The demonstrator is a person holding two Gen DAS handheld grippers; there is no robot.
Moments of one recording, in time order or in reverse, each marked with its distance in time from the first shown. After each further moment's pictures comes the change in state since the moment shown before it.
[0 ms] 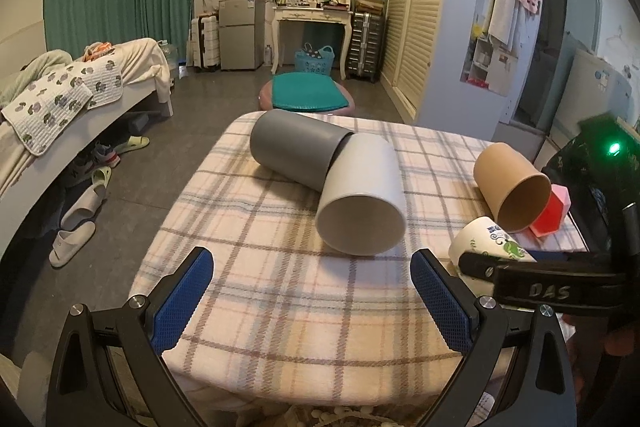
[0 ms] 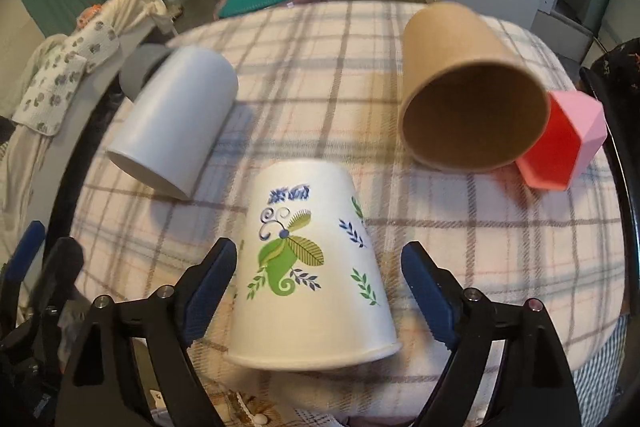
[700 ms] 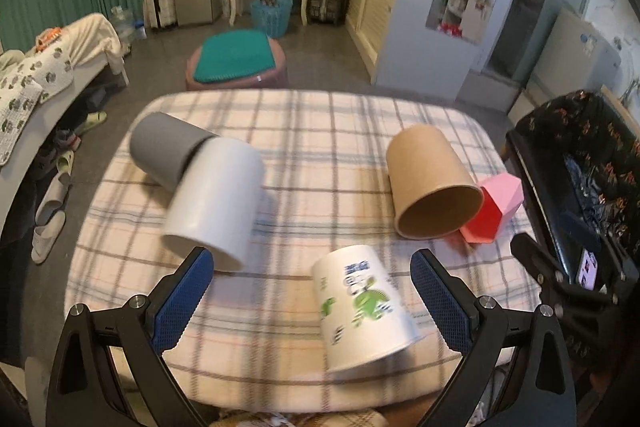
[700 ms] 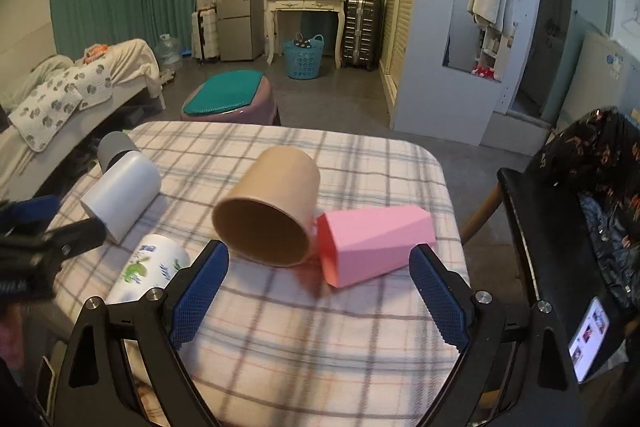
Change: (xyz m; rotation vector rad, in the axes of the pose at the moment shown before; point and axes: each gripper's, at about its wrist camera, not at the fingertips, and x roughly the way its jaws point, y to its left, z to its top) left arm 0.036 -0.116 0.054 0.061 0.261 -0.086; right arm -0.092 -0.112 0.002 -0.111 -0.334 -0.131
